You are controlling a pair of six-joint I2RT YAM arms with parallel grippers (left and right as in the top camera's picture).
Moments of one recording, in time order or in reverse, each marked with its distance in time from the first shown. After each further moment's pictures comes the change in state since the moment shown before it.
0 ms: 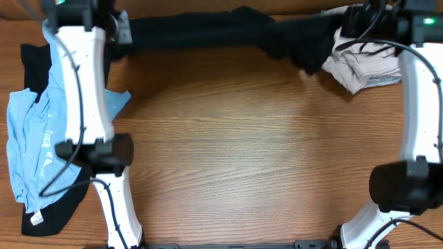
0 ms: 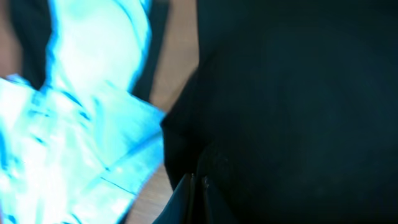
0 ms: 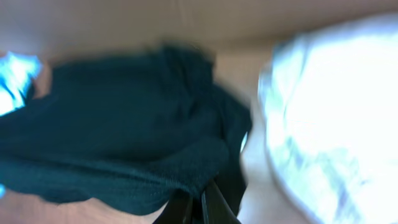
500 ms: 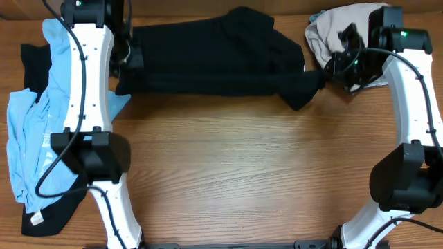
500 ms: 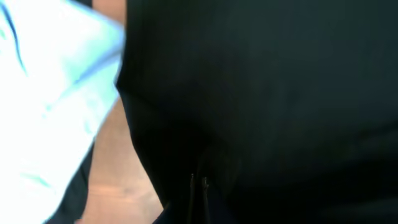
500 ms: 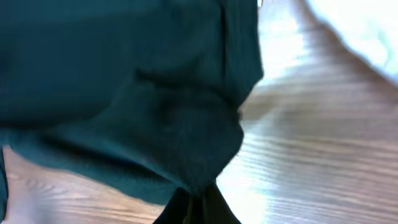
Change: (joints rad) left arm 0.003 -0.131 -0.414 -0.003 0.144 -0.018; right arm -0.009 -0.002 -0.235 -0.203 -0.023 -0.006
